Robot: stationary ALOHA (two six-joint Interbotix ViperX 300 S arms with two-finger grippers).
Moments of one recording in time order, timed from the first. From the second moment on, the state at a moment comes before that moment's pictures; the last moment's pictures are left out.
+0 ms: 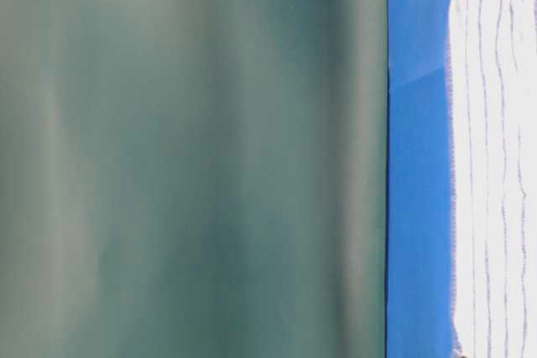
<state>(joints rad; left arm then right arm) 0.41 0.02 1.20 -0.04 -0.57 0.00 -0.35 0.01 1.19 0.28 -0.62 0.00</state>
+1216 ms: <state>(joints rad) 0.10 -0.47 1.18 -0.04 -0.23 -0.02 -0.10 -0.51 1.22 0.36 -0.31 0.02</state>
